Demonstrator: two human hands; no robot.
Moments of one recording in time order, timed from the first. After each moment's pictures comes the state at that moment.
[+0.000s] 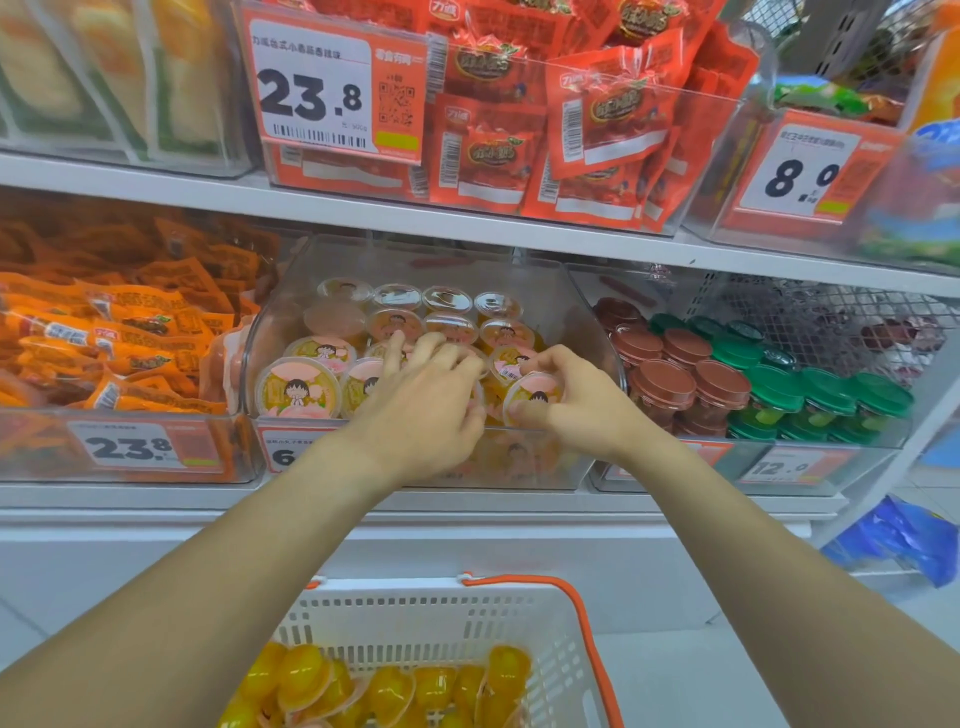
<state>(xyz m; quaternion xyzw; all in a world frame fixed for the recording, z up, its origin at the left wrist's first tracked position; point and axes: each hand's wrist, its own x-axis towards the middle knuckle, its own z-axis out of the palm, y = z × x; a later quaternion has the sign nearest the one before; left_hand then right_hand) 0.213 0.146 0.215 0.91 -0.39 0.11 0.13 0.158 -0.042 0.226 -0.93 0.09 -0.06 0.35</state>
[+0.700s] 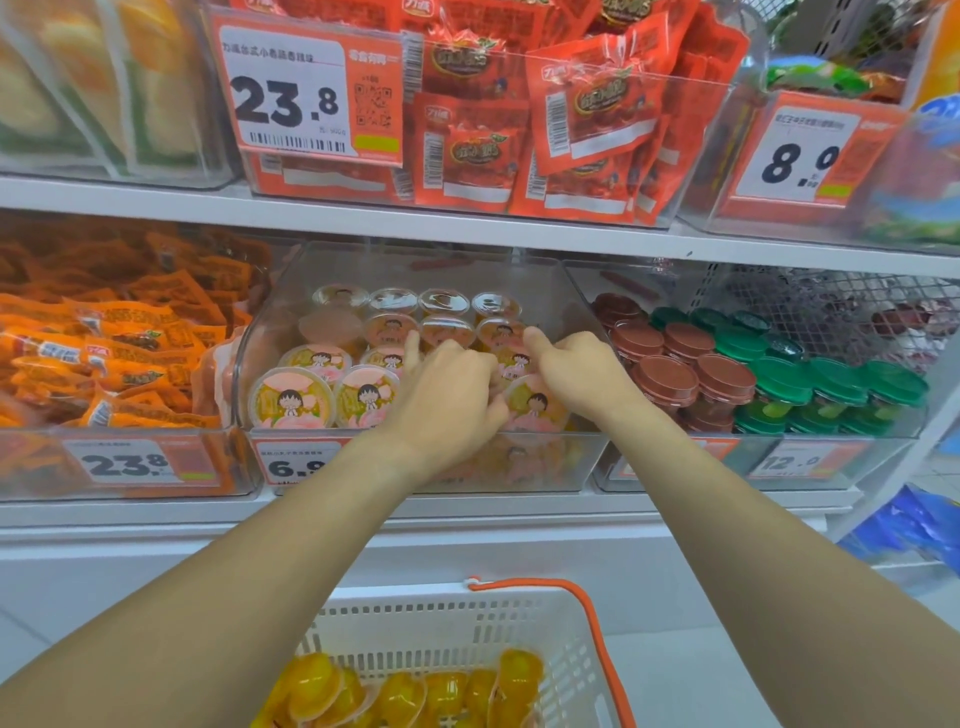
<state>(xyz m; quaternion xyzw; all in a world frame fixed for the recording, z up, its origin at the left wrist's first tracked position) 0.220 0.113 0.217 0.91 -0.34 0.11 0.21 0.192 -0.046 0.232 -0.91 0.20 -0.12 0.33</state>
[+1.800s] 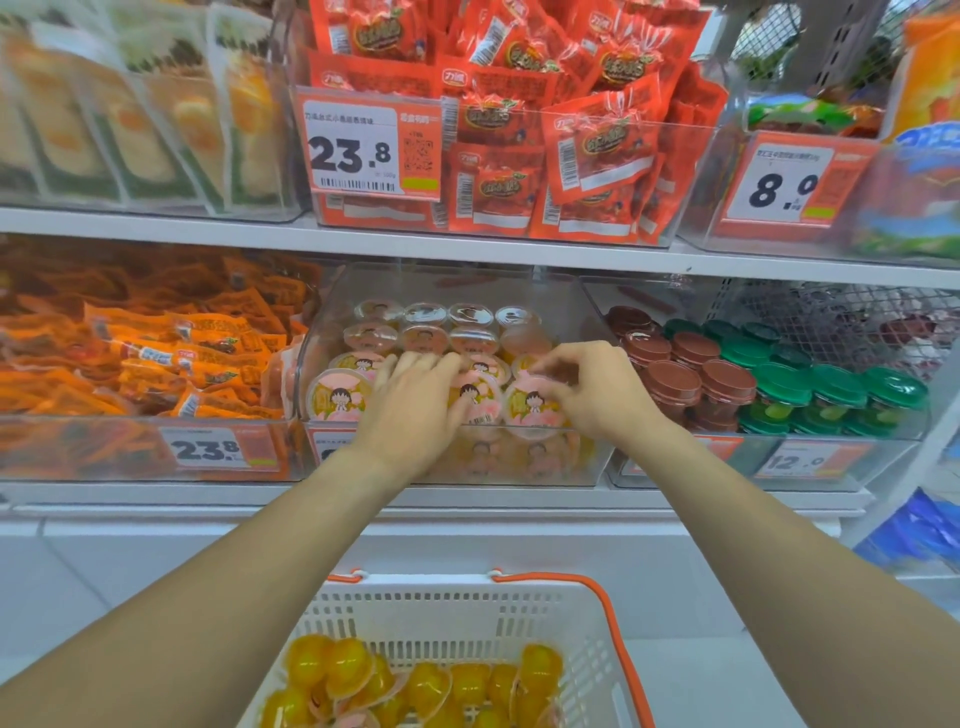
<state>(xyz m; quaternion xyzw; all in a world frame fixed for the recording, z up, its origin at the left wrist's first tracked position) 0.216 0.169 0.207 0.92 -0.31 0.18 0.19 0.161 -0.037 0.234 -0.94 0.05 -0.19 0.26</state>
